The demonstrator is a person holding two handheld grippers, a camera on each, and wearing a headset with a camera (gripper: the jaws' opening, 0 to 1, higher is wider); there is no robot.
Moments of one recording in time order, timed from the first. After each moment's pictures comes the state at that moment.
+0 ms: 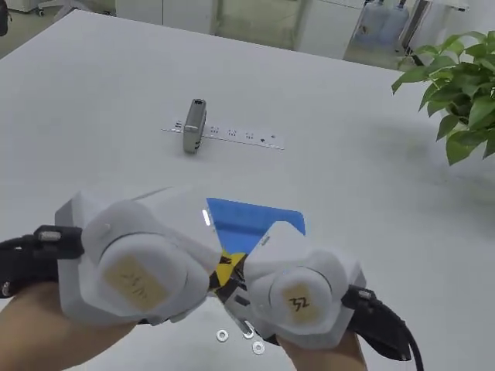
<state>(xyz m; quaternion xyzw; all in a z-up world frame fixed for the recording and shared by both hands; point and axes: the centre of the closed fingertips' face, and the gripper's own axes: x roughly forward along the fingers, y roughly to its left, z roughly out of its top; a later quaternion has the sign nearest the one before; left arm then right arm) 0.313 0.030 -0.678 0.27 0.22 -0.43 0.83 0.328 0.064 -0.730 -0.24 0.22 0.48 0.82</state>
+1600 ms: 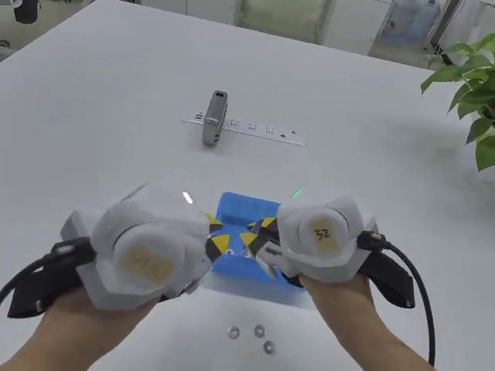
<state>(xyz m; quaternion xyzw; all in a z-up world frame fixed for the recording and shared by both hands) 0.342 0.079 -0.702 0.16 0.22 -0.29 0.92 0.398 0.049 -0.753 -0.23 0.25 0.46 0.82</state>
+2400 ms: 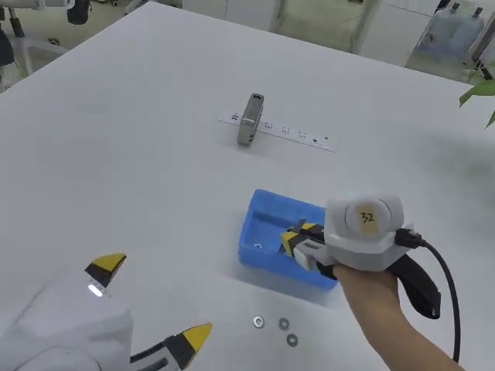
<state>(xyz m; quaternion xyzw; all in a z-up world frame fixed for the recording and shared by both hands) 0.253 0.139 -0.722 0.06 0.25 -0.12 0.96 0.406 0.035 -0.768 -0.16 0.29 0.42 0.84</state>
